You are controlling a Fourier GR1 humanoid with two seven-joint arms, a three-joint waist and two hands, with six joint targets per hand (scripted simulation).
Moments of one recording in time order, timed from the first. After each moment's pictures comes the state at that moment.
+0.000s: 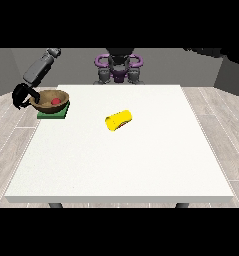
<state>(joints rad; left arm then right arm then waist) -0.52 0.83 0.67 -1.17 0.57 -0.40 -0.04 -0.62 -0.74 -0.47 -0.51 -0.20 0.21 -0.27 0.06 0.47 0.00</state>
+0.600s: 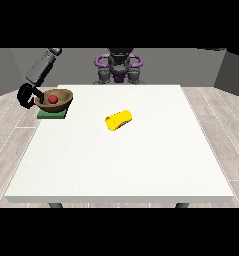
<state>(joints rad) -0.47 0.82 0.67 -1.26 0.64 -0.39 0.05 -0.61 -0.72 -0.42 -0.39 -0.14 0.23 -0.31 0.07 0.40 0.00</state>
